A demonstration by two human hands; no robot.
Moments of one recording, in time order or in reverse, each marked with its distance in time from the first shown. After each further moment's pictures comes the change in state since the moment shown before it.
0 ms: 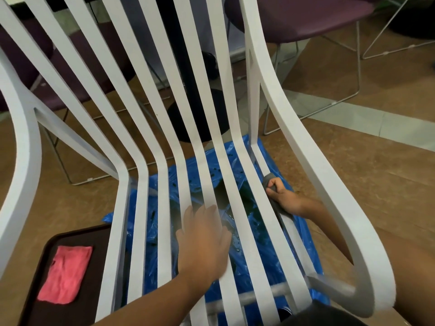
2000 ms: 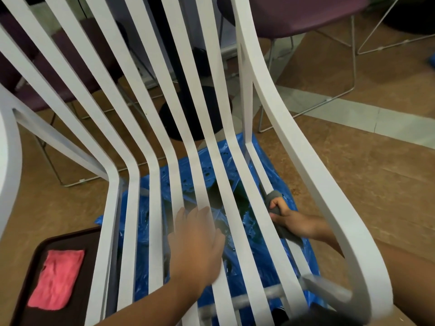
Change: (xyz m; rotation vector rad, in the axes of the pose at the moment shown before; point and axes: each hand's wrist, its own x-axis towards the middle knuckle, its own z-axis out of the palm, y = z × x) left_hand 0.001 0.003 -0.002 0.013 -0.015 -0.023; right_hand -0.047 0.020 0.008 -0.071 -0.090 0.008
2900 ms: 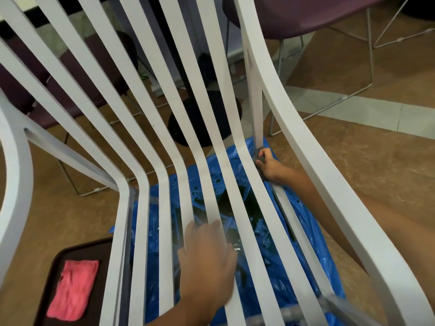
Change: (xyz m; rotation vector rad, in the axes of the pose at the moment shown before) left_hand 0.004 0.001 -0.002 -0.017 -0.004 -0.009; right_hand 0.170 -0.056 -0.036 0.013 0.357 -0.049
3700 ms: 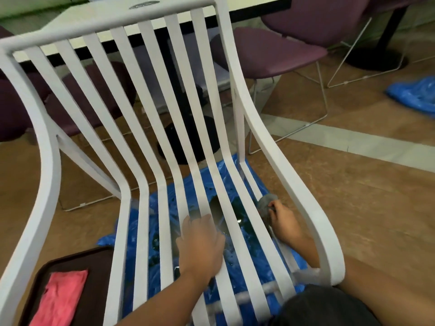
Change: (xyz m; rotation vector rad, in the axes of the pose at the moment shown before) left_hand -0.001 -0.003 0.002 -0.023 0.063 0.040; right_hand -0.188 0.036 -0.009 -0.012 0.166 0.071
